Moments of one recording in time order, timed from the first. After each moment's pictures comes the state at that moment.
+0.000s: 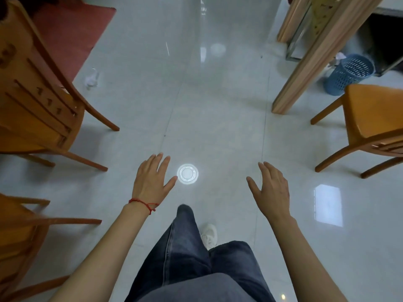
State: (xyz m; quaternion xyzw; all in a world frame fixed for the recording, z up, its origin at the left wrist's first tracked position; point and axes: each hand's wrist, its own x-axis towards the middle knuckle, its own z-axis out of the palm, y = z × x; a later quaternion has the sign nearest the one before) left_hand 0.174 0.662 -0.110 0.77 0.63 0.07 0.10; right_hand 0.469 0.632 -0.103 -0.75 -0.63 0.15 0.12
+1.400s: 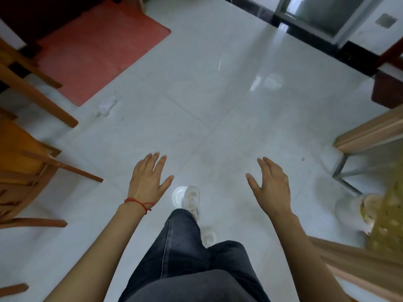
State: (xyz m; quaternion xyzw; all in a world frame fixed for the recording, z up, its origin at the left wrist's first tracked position) left_hand 0.203 1.361 -0.097 0.59 0.79 0.07 0.18; right_hand 0.481 1.473 -0.090 -0.58 -0.79 0.18 0.07
